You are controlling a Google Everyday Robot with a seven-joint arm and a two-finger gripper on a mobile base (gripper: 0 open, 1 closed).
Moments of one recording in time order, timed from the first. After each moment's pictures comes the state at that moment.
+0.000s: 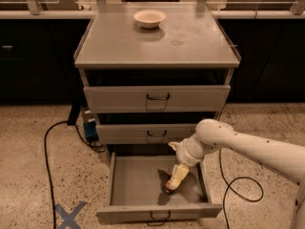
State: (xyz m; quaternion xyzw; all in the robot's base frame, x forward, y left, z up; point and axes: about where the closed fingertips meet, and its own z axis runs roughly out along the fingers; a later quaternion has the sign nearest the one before) arm 0.553 -0.081 0.473 -0.67 0.70 0.18 0.21
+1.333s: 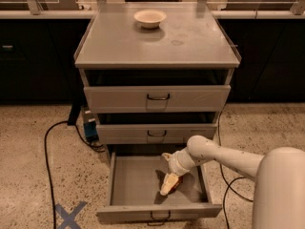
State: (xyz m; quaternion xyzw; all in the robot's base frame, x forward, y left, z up) arm 0.578 -0.058 0.353 -0.64 0.70 0.22 0.22
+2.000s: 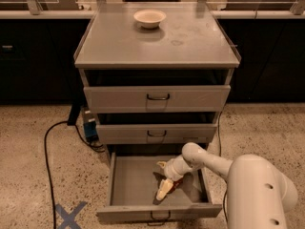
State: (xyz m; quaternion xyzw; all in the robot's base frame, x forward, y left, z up) arm 0.588 -0.039 0.258 -0.64 0.69 0.28 0.21
